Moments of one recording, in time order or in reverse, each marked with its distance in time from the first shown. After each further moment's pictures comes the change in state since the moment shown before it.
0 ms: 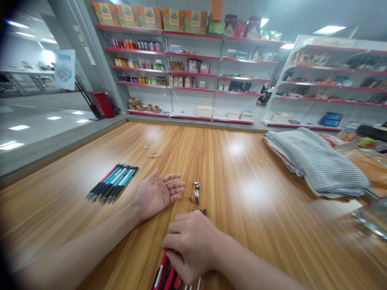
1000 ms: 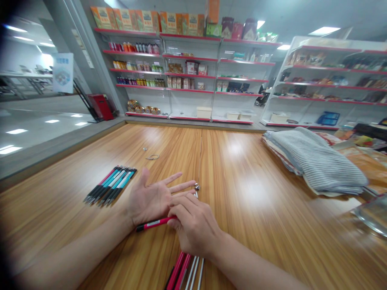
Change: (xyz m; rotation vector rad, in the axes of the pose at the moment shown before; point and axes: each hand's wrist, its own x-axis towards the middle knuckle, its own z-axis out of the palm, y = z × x) left_hand -0.010 0.001 0.023 -0.191 -0.215 -0.123; right_hand 0.008 0.010 -0.003 0.074 0.403 0.192
